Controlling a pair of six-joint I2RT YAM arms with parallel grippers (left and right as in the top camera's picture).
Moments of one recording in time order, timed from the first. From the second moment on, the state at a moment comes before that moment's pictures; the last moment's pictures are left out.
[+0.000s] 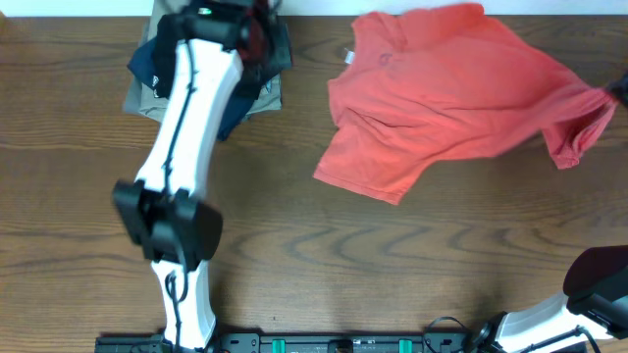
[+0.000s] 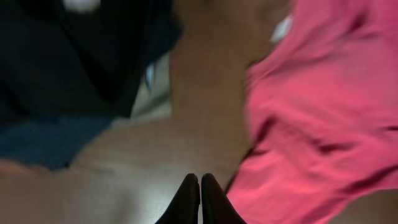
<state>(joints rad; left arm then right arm) -0.27 2.12 2.21 -1.23 0.08 -0.38 -0.55 1.81 2.01 -1.29 -0.37 0.19</state>
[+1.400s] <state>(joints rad) -0.54 2.03 1.49 -0.83 0.33 -0.39 -0.46 1.78 1.80 -1.39 -0.36 0.18</state>
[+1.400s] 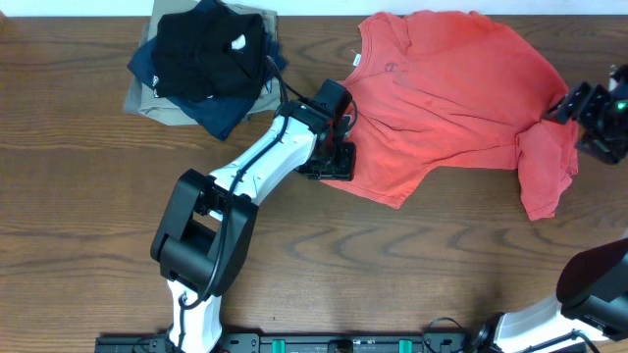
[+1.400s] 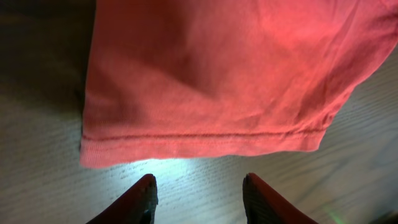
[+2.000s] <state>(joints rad) -0.54 2.12 1.49 -0.73 0.21 -0.49 -0.28 1.78 1.54 -1.21 -0.34 0.18</state>
